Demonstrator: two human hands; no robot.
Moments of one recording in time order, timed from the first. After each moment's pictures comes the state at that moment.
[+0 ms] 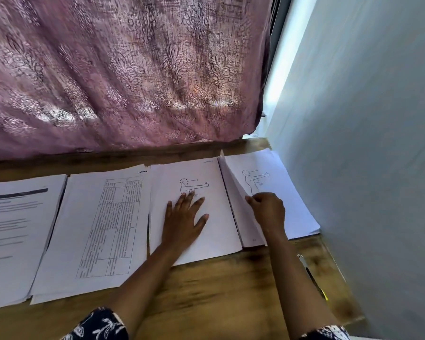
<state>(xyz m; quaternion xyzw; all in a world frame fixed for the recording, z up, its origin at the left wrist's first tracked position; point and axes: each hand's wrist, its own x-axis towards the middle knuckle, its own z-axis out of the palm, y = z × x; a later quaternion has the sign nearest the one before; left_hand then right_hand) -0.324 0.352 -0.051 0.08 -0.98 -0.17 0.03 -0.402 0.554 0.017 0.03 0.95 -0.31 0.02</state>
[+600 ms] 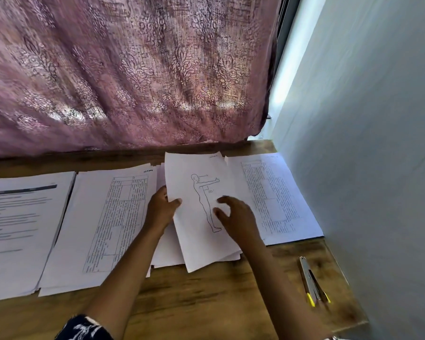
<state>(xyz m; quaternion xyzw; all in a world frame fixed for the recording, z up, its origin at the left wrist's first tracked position) -0.326 0.312 0.001 0.31 -0.76 -0.56 0.07 -0.360 0.503 0.017 -0.18 0.92 -0.33 0.05</state>
